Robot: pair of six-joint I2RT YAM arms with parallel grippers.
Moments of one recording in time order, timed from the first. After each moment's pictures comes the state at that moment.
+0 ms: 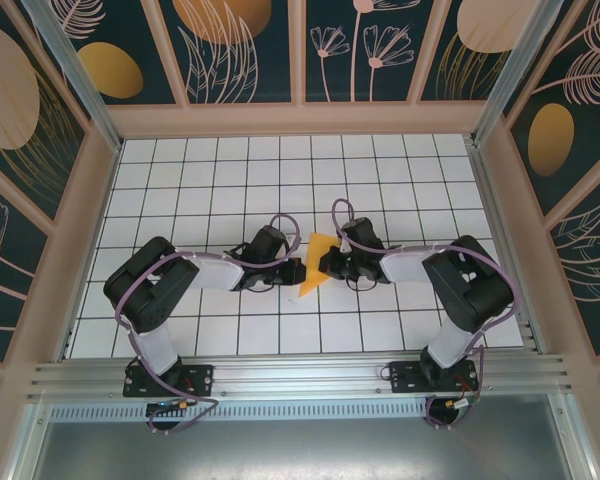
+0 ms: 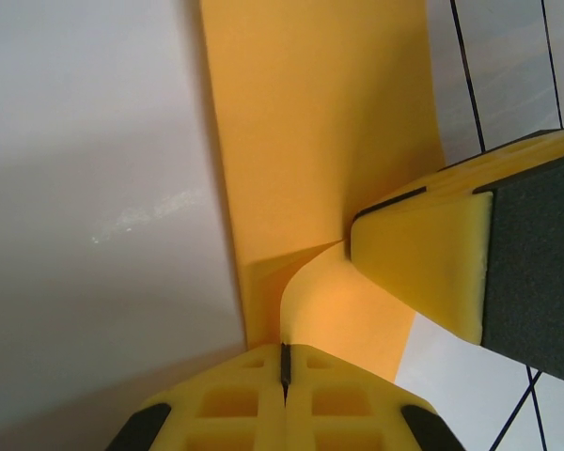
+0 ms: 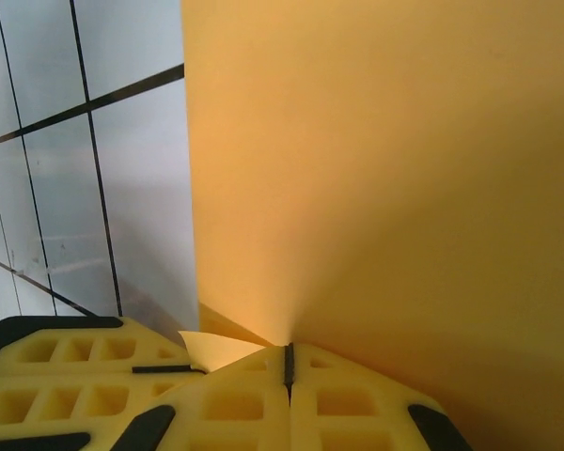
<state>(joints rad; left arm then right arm) -0.73 1.80 0.76 0.19 0.37 -0.66 0.58 1.69 0.68 0.11 -0.41 0.82</state>
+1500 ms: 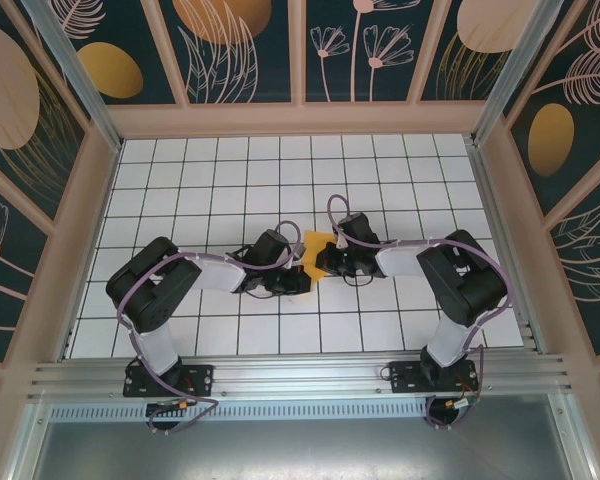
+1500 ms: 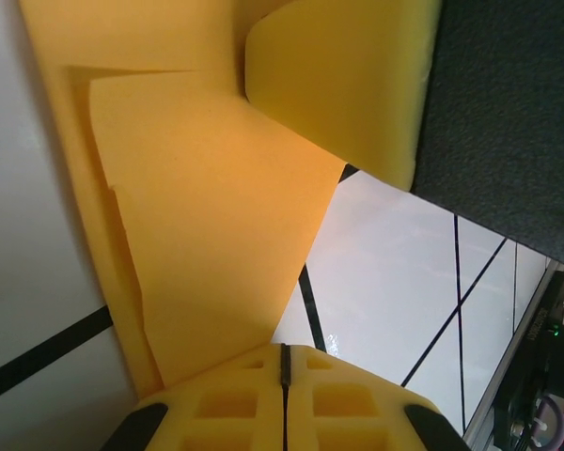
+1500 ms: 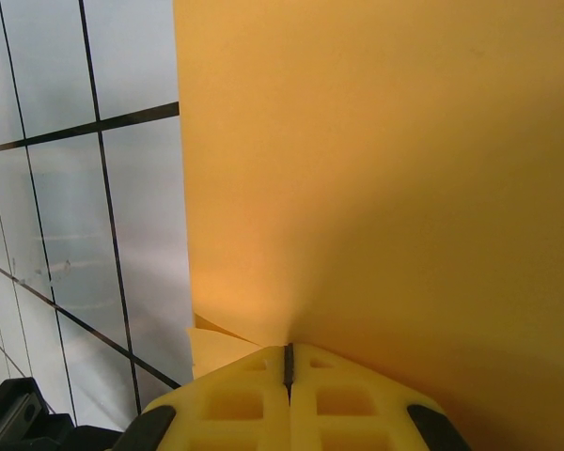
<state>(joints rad) -0.75 1.80 0.75 0.15 0.54 -0.75 0.58 1.74 0.73 0.10 -0.42 0.80</state>
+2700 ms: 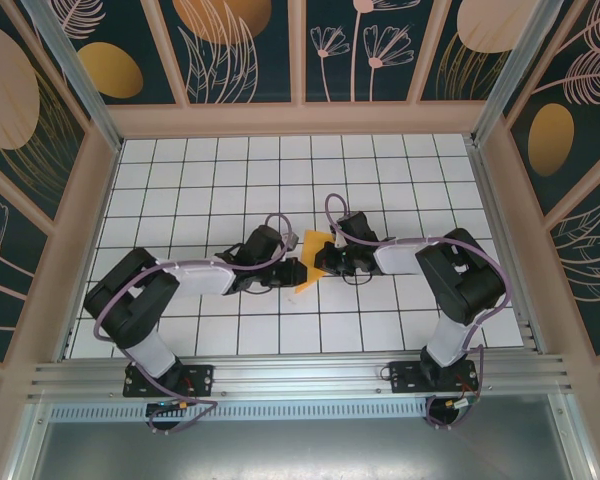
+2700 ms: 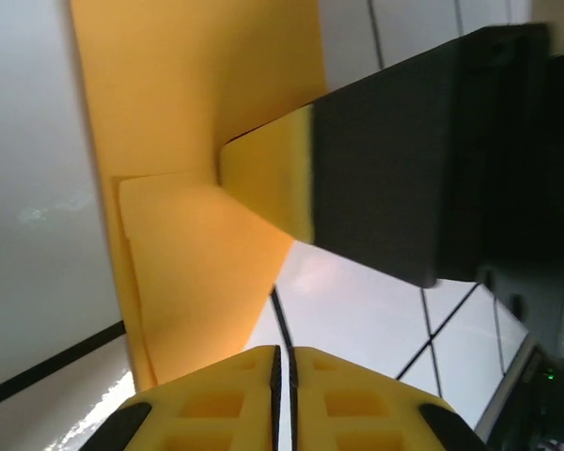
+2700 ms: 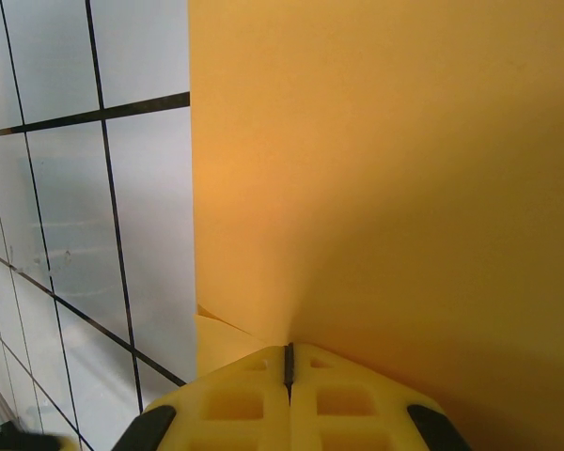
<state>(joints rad) -0.75 1.68 0.72 0.14 0.42 -0.77 0.58 1.75 0.76 0.06 -0.44 0.77</state>
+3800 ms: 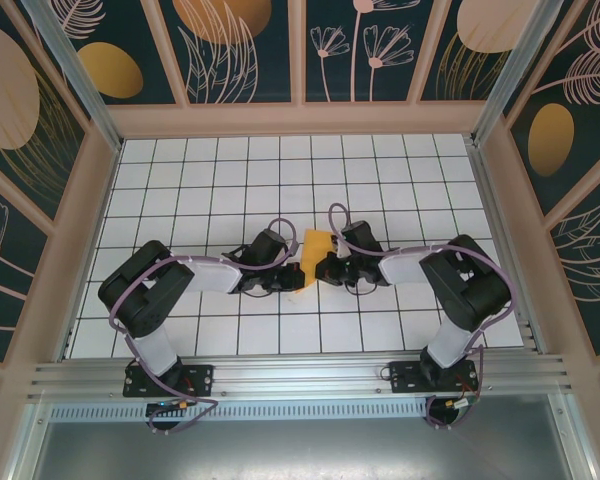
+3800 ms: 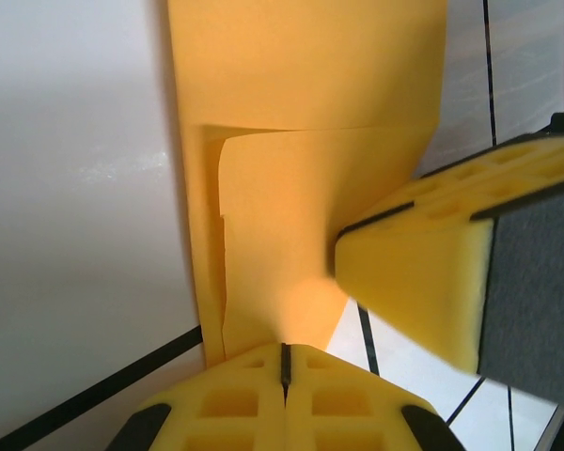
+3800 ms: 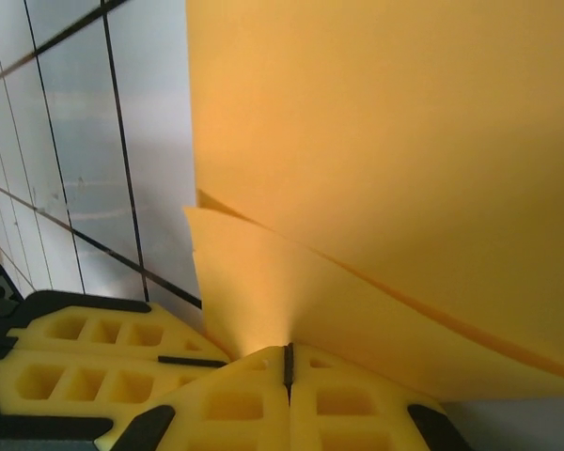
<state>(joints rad) -0.74 1.76 0.74 0.12 0.40 -0.74 0.58 1.70 0.65 0.14 -0.53 0.81</state>
